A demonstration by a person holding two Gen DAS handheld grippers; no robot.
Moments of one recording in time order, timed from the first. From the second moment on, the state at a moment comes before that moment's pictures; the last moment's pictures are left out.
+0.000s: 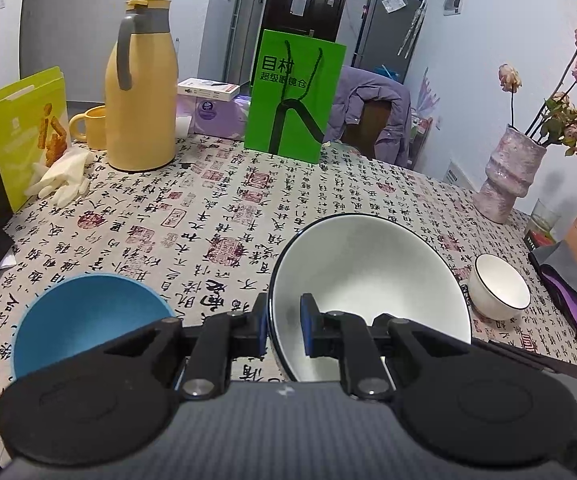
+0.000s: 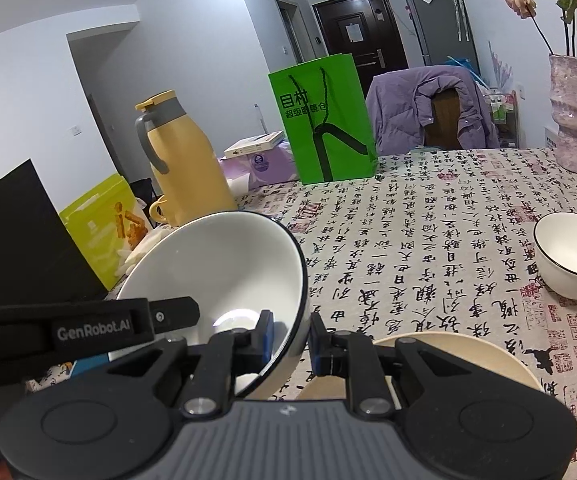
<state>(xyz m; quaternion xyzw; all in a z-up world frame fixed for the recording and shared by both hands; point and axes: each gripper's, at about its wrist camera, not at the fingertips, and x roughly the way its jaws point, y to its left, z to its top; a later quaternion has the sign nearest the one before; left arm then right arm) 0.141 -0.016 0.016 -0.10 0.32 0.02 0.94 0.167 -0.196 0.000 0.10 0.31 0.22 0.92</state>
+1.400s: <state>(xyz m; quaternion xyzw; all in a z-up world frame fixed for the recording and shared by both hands) 0.108 0.048 0.014 -0.14 0.31 0.04 0.94 0.144 -0.133 0.001 0.07 0.31 0.25 0.92</state>
